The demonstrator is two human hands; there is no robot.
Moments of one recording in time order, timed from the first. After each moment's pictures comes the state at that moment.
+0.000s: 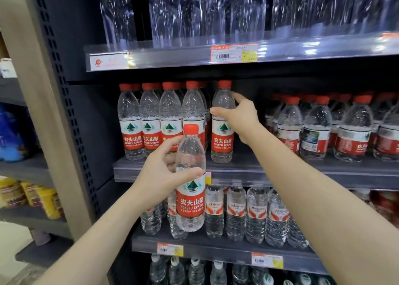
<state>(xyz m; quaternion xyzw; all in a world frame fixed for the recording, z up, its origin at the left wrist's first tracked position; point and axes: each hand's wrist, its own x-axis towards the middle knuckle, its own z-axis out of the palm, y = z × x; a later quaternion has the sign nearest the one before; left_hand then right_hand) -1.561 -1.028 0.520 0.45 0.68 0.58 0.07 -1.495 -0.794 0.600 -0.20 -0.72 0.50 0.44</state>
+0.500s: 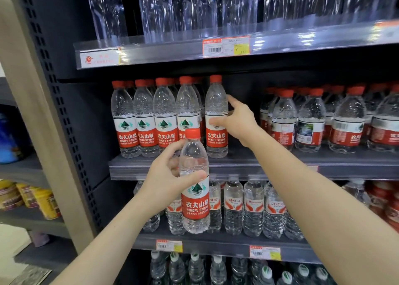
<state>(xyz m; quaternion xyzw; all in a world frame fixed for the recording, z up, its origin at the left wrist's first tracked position) -1.548 -1.016 0.501 0.45 0.68 0.57 0.08 -1.485 -0.788 0.580 -0.22 -0.77 0.46 0.39</state>
